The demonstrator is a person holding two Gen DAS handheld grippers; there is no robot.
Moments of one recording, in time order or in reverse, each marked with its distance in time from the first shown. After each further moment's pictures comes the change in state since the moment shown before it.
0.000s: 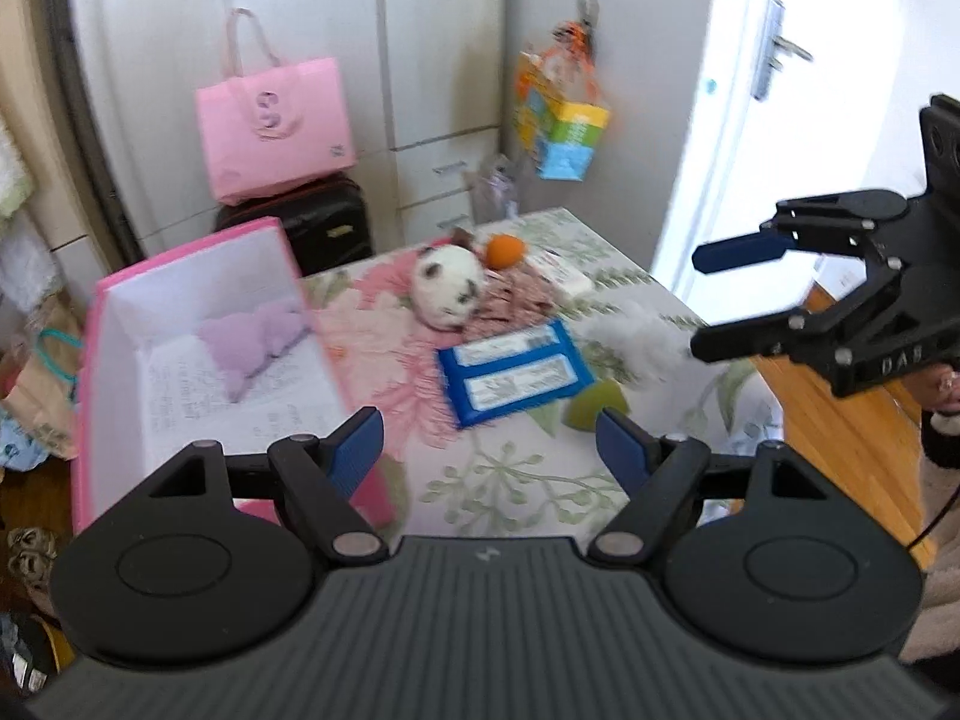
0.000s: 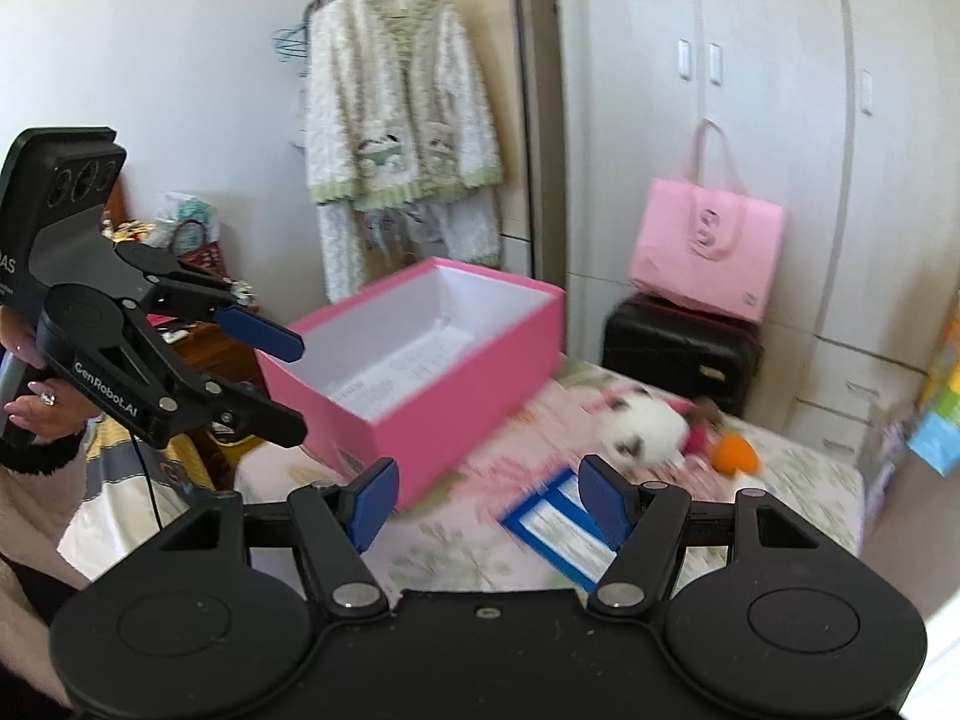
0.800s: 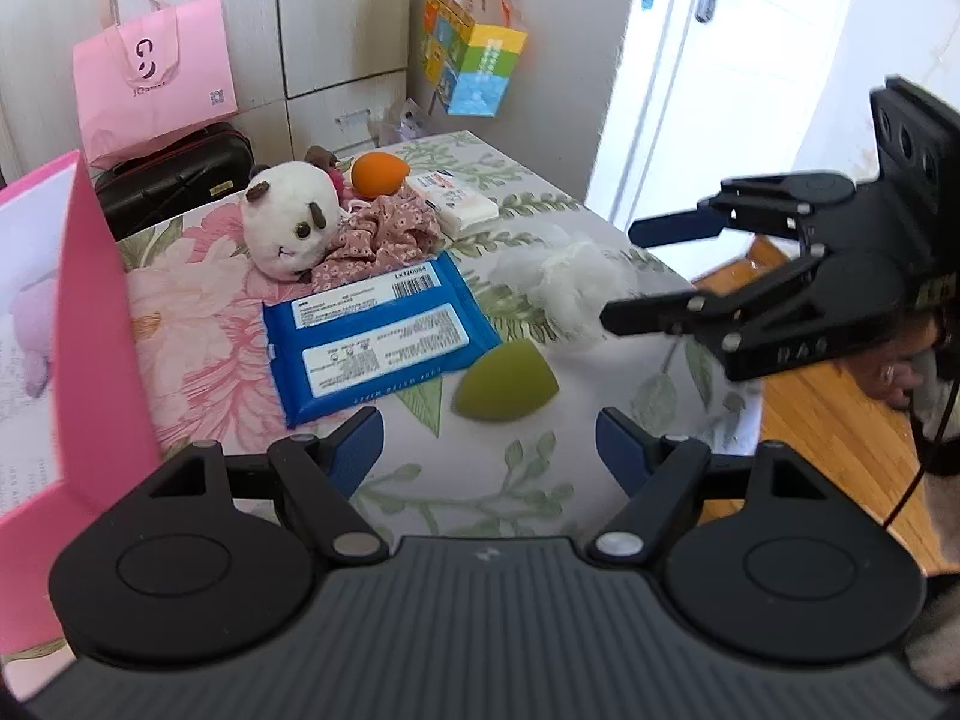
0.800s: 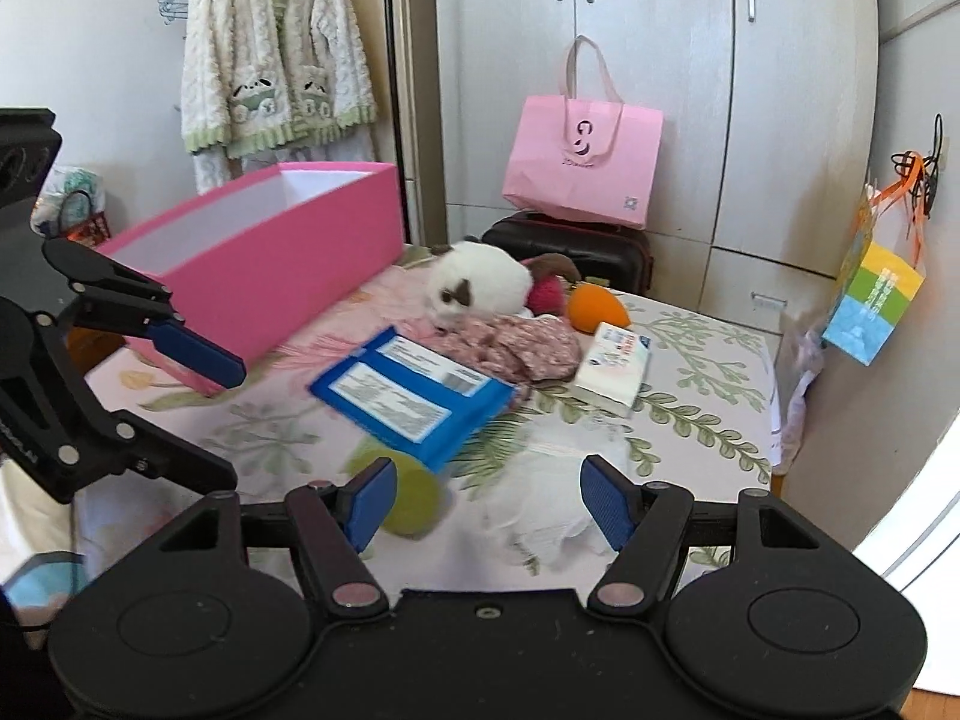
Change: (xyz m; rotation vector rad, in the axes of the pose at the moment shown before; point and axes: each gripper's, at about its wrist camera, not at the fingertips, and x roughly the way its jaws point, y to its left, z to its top) left arm 0.134 -0.043 -0.022 0.022 0.046 -0.133; right arm 0.049 -0.076 -0.097 0.063 0.051 -0.189
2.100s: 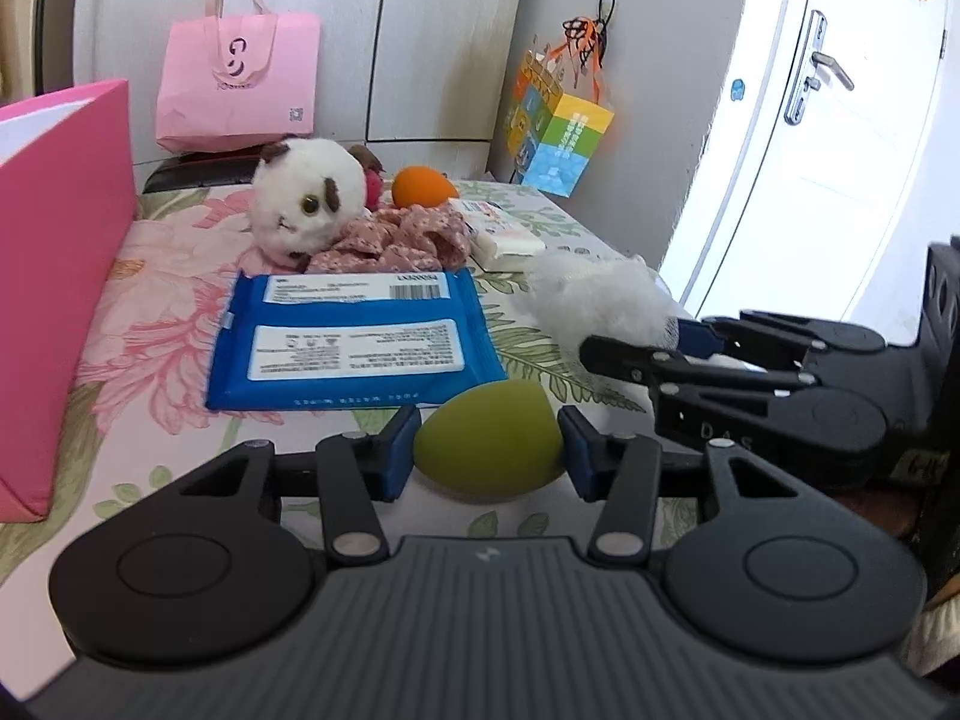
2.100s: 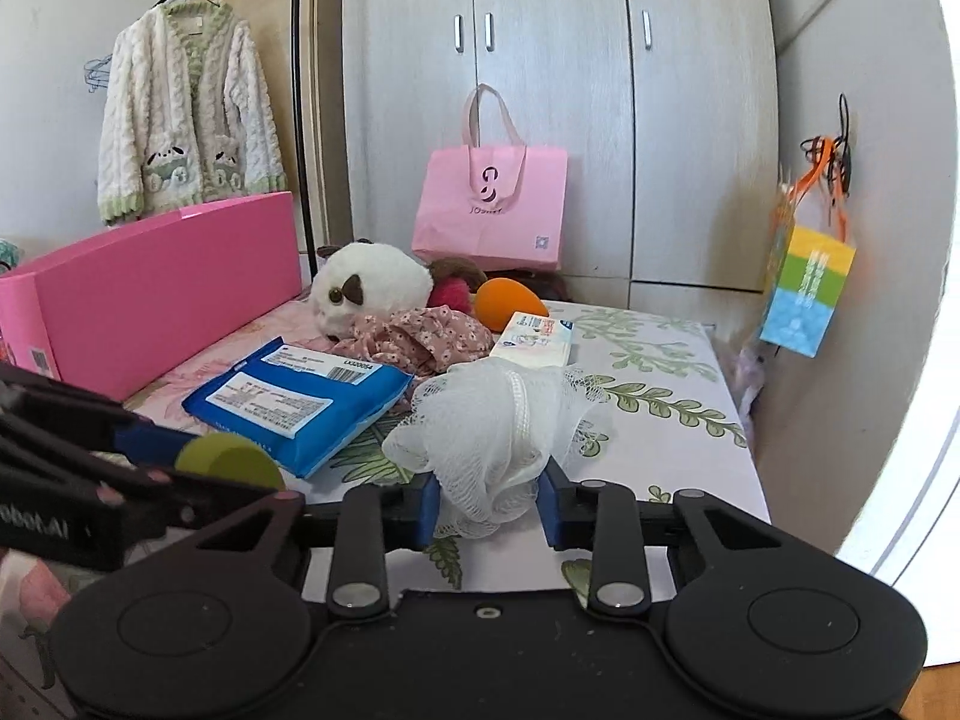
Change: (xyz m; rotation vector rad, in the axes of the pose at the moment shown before) left arm 0.055 -0.021 -0.032 -0.199 -0.218 0.121; right arm 0.049 -0.011 -0.053 0.114 -0.191 -0.158
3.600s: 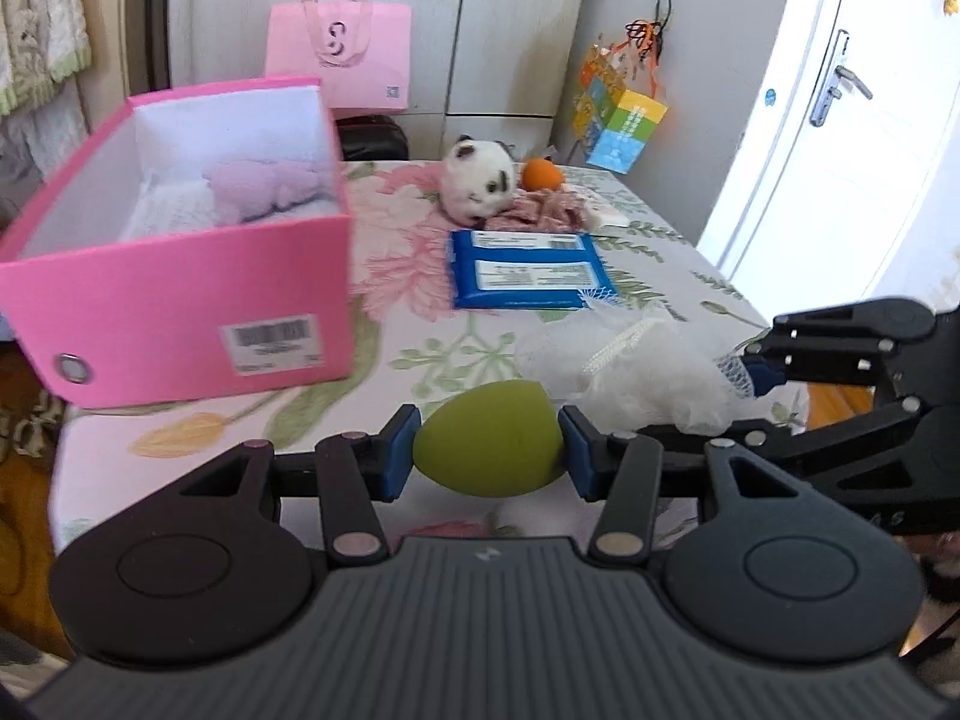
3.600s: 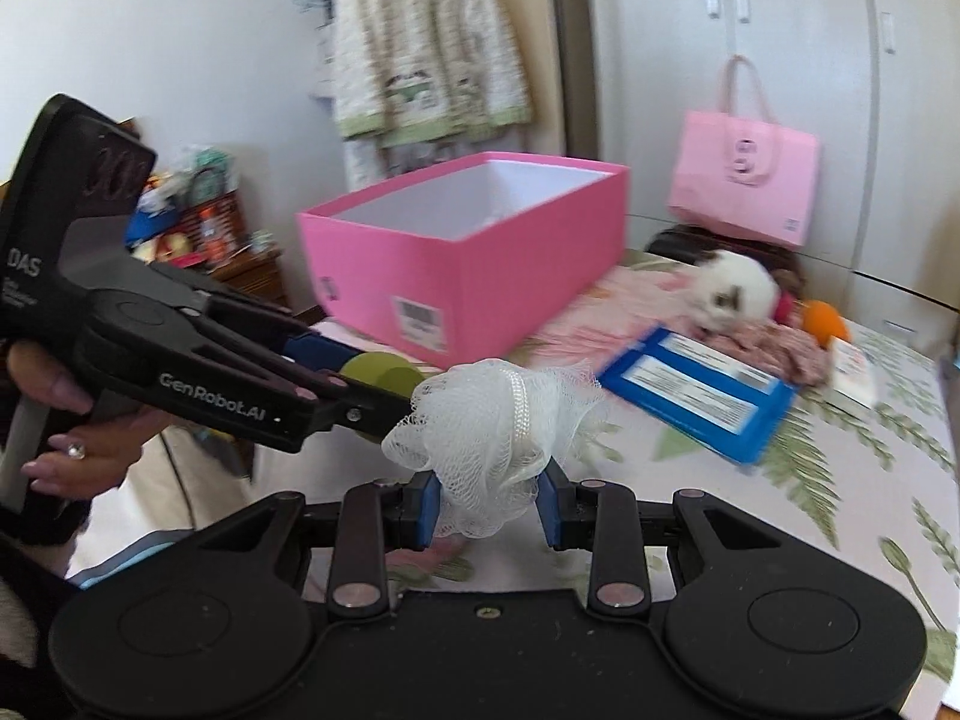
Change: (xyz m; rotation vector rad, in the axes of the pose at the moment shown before) left arm -0.156 0.070 -0.013 -0.031 0.093 0.089; right arm -0.088 0.145 0.045 -0.162 0.195 0.405
